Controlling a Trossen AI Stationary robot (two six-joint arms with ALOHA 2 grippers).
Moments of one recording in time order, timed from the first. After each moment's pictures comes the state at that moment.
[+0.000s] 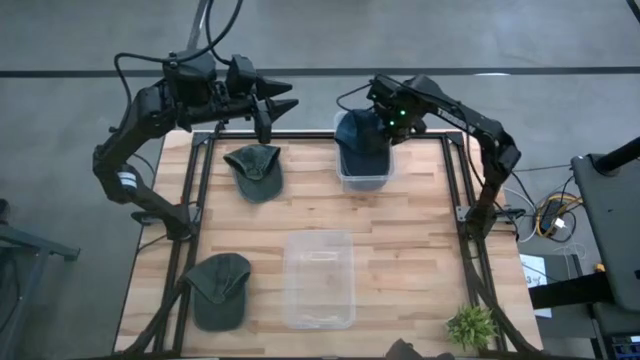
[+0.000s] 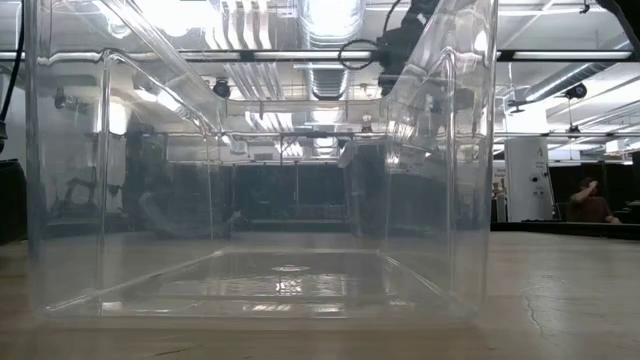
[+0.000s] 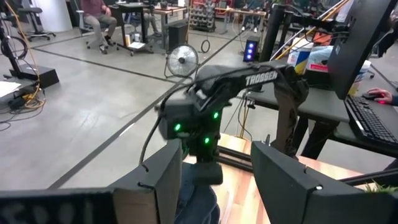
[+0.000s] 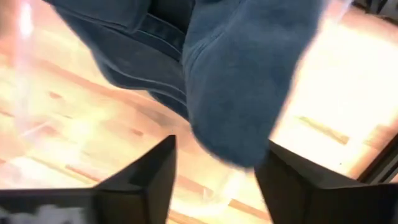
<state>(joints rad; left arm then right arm) 0.29 1.44 2.14 -0.83 -0.08 -0.08 -0.67 1.81 1.81 -1.44 -0.11 0.51</state>
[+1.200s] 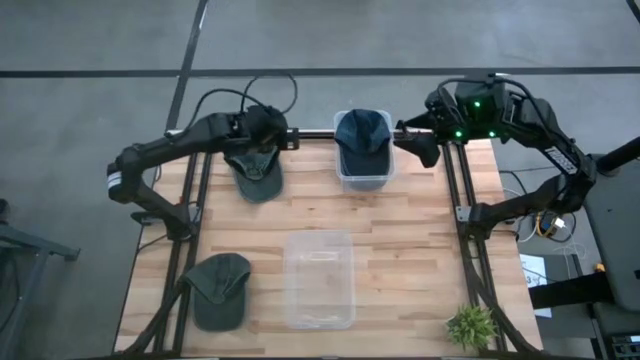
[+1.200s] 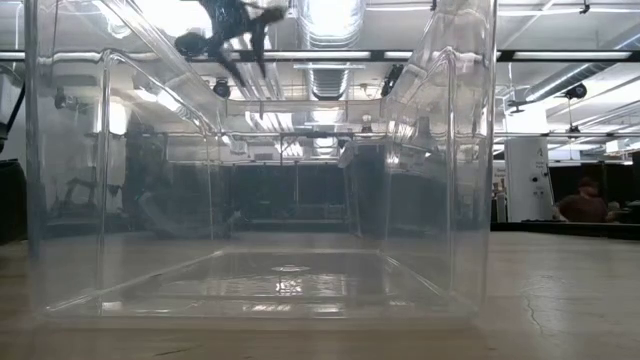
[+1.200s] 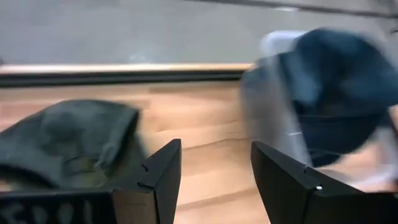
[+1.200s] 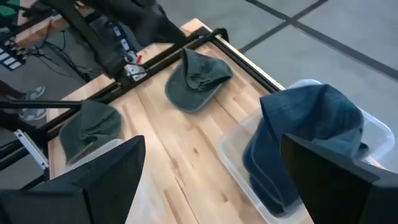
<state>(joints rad) 0.34 1.45 1.59 -1.05 -0.45 -1.03 -0.36 1.24 1.81 -1.14 -0.05 0.33</state>
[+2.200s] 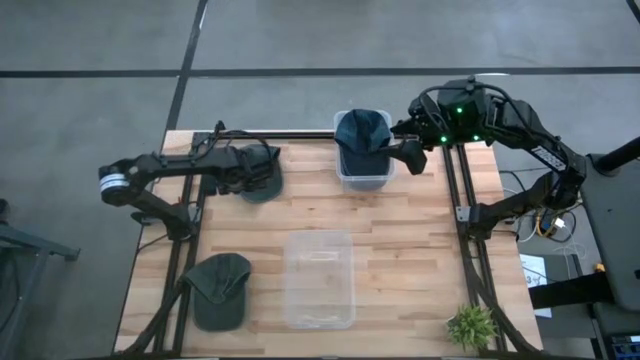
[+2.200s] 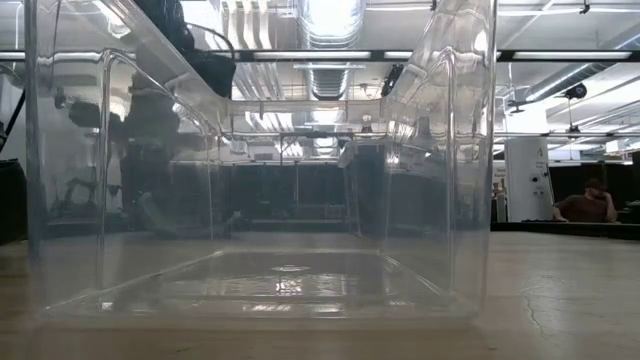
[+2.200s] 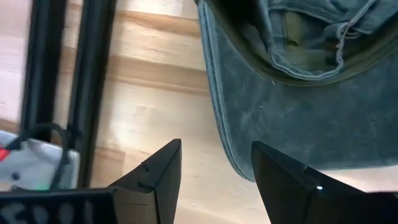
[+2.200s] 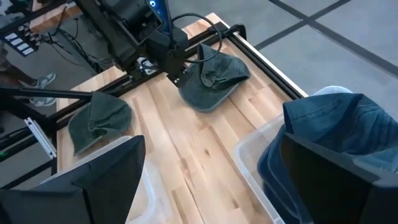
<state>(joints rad) 0.40 1.39 0.94 -1.15 -0.31 -1.36 -0.29 1.30 1.81 -1.09 -0.05 0.32</state>
